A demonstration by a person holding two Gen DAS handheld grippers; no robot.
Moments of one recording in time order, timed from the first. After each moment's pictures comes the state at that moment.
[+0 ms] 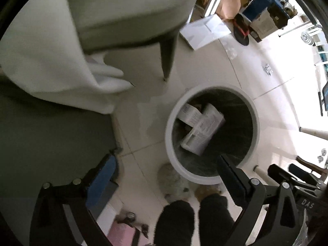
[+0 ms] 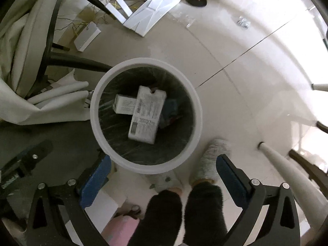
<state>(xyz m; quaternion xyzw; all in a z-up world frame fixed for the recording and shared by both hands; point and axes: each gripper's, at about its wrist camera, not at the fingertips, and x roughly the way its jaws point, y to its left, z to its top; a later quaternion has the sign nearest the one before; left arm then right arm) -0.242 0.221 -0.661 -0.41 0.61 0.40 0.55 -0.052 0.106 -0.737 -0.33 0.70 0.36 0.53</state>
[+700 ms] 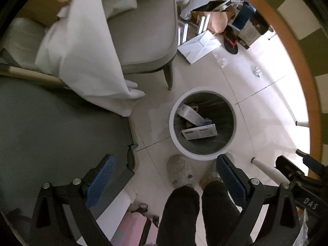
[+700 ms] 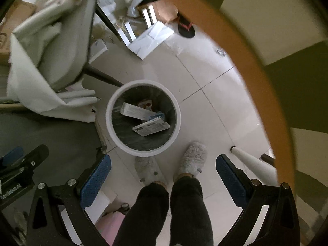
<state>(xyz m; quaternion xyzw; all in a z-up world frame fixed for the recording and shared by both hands) -0.233 0.183 -0.520 -0.38 0.61 0.41 0.57 -0.055 0.086 -0.563 -0.34 0.64 0.37 0.58</state>
